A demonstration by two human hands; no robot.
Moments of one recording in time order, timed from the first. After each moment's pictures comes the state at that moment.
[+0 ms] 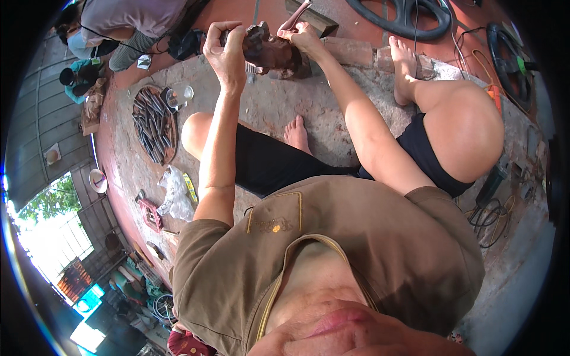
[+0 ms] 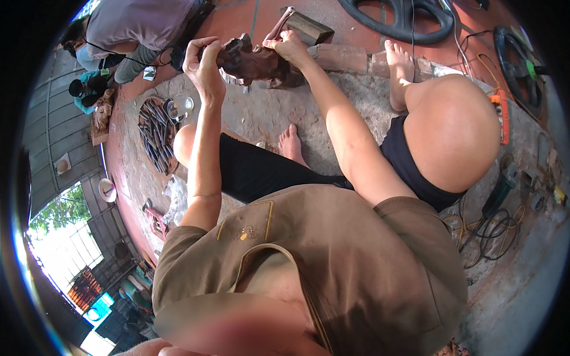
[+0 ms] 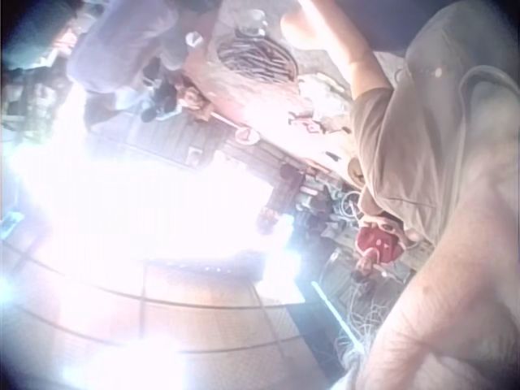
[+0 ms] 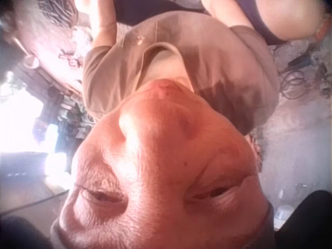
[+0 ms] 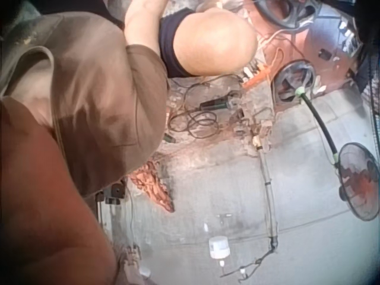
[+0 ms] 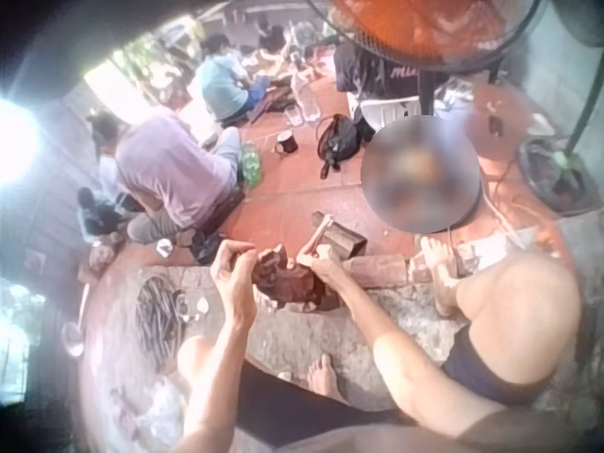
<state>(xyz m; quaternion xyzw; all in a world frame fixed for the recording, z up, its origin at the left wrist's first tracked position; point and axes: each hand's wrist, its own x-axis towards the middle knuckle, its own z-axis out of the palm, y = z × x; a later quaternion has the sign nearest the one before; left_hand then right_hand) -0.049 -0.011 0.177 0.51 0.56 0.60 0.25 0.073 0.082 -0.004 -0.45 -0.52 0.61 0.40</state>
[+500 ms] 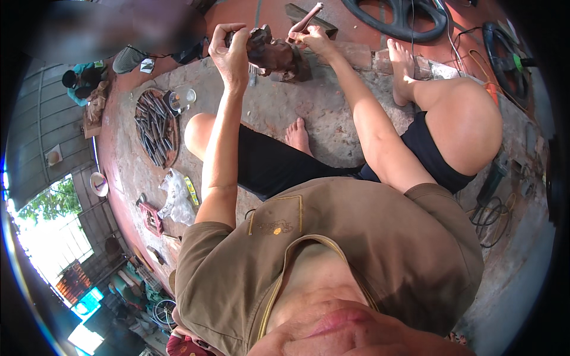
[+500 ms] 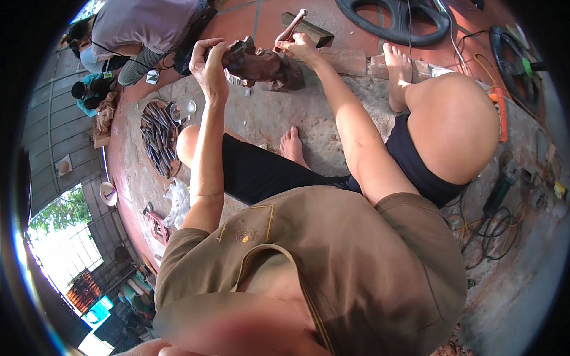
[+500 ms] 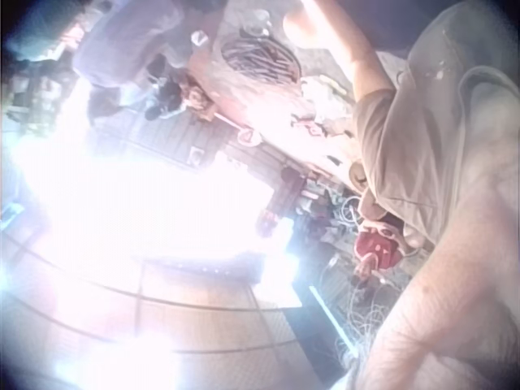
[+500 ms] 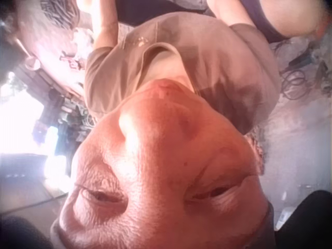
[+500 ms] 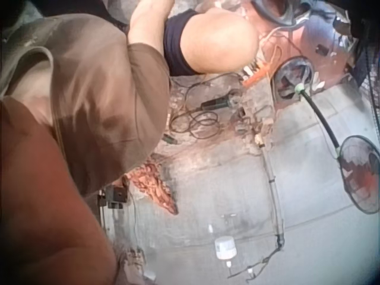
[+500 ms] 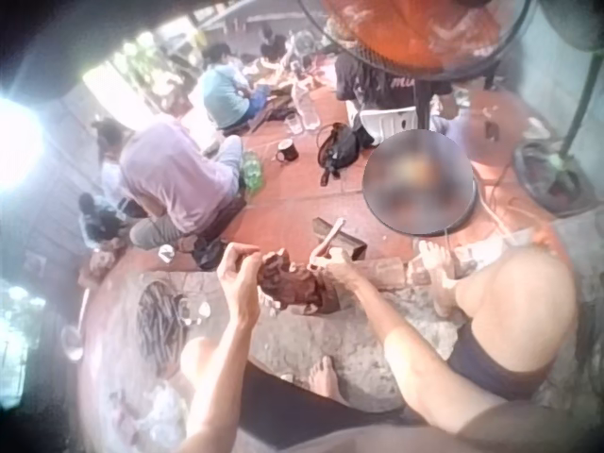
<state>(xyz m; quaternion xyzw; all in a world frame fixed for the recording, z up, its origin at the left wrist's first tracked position) -0.048 -0.011 0.179 0.51 0.56 0.60 0.25 0.105 0.080 0.009 -0.35 -0.53 0.67 0.39</state>
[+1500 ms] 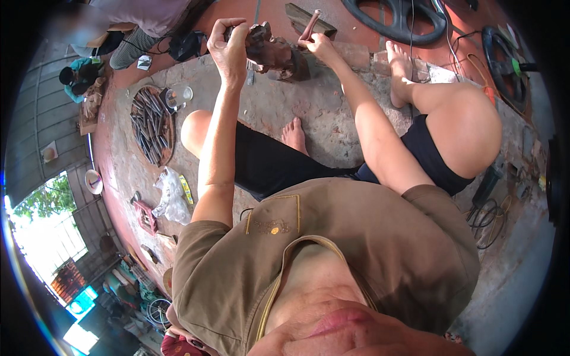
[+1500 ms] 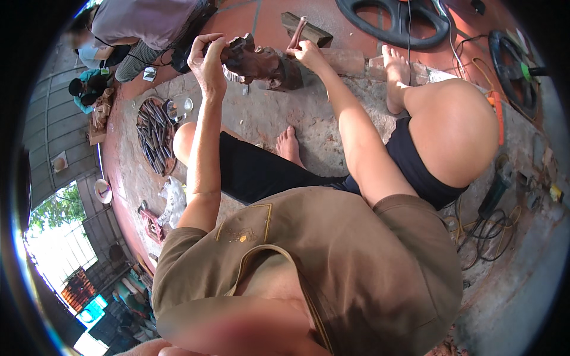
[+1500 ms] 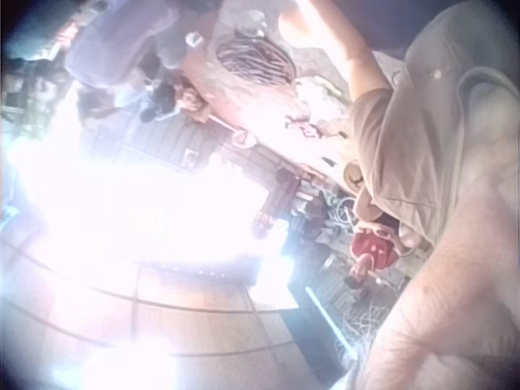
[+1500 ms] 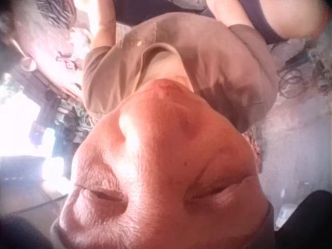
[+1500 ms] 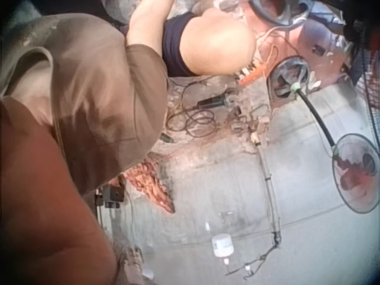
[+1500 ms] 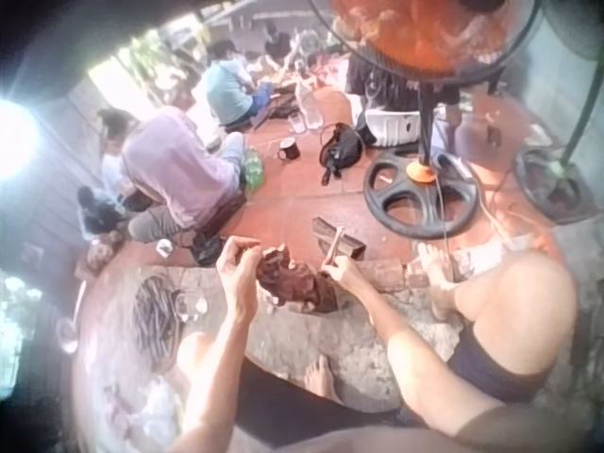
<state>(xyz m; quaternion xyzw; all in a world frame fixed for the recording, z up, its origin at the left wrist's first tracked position) -0.057 -0.005 0.173 0.51 0.55 0.60 0.26 0.114 0.077 -0.038 -0.49 -0.64 0.49 0.34</state>
